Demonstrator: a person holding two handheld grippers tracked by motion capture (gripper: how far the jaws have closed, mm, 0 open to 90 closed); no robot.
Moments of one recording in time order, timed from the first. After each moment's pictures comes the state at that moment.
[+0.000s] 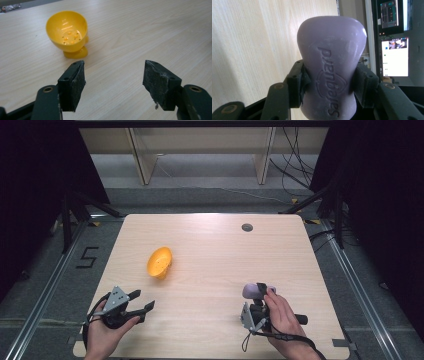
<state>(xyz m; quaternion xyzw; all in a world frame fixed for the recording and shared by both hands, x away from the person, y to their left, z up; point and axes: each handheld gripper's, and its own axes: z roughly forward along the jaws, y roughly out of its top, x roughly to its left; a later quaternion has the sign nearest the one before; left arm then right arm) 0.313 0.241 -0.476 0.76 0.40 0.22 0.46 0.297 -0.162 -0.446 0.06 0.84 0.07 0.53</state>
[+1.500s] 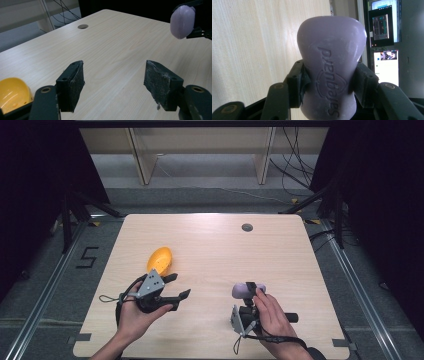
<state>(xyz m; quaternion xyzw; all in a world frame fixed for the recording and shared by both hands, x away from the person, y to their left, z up) 0.341 0.154 -0.430 0.78 0.28 0.20 0.52 0.291 -0.139 -0.440 0.03 0.83 0.08 0.55</state>
